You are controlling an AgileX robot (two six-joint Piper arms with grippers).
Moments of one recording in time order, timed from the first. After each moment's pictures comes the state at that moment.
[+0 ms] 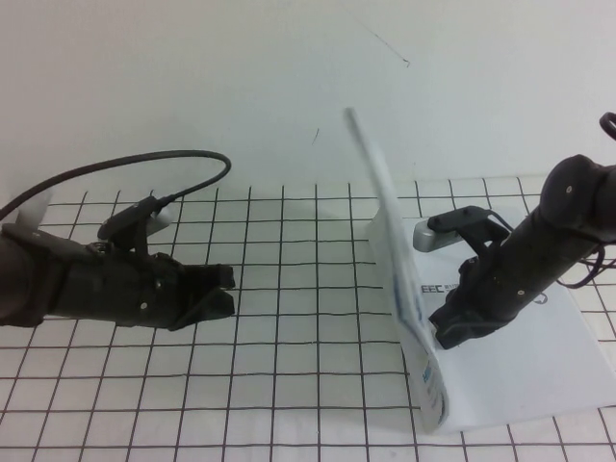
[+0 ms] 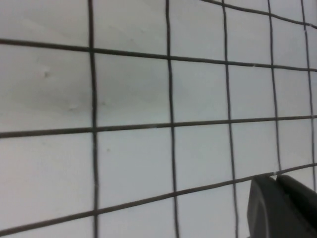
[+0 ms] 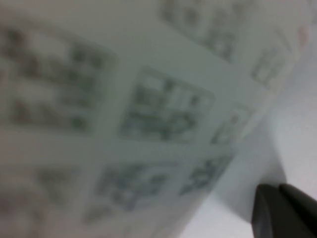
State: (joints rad) right arm 0.33 2.04 -1.29 0.52 0.80 -0.63; left arm -0.14 1.75 -0.94 -1.21 0.54 0.76
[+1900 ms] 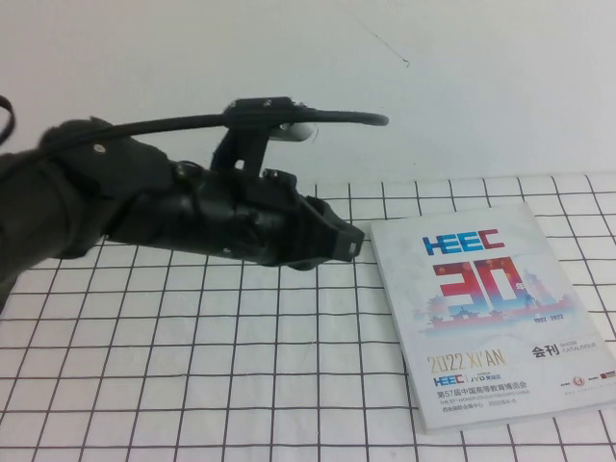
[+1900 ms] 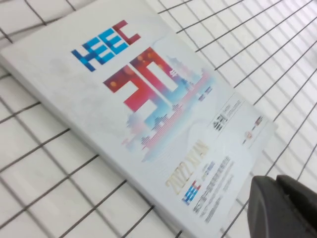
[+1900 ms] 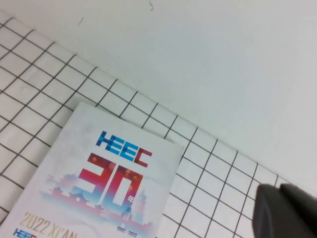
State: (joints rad) right arm 0.25 1.17 -1.45 -0.03 0.99 -0.35; left arm -0.43 1.55 -1.16 -1.06 0.67 0.77
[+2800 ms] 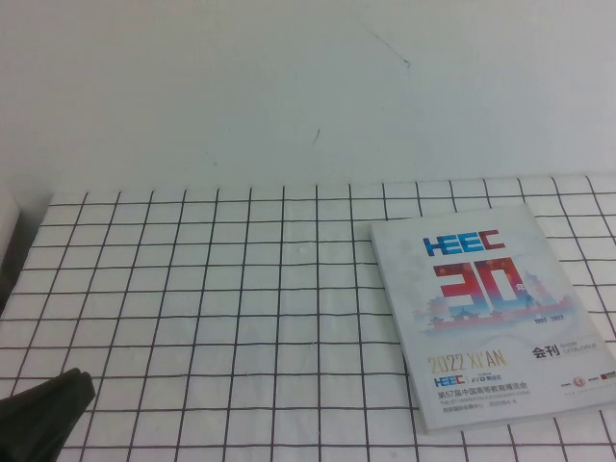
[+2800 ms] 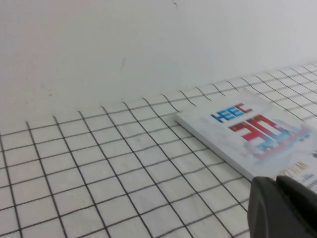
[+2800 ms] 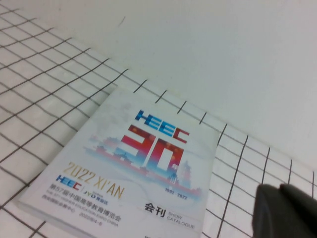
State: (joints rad) right arm 0.25 0.27 -0.35 0.11 0.47 -0.48; left arm -0.43 0.36 -0.32 -0.44 0.25 0.26
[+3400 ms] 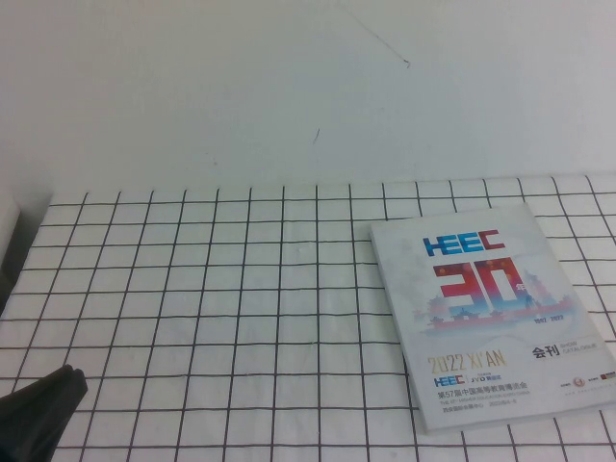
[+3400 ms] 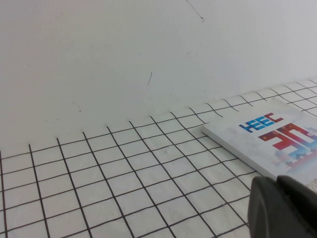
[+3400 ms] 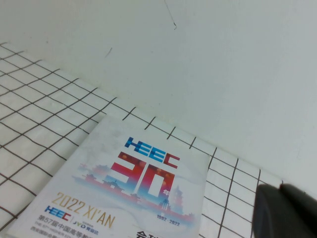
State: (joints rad) right arm 0.25 0.27 -0.31 0.13 0.35 -0.47; left arm -0.43 0.34 -0.23 -0.44 0.10 0.33
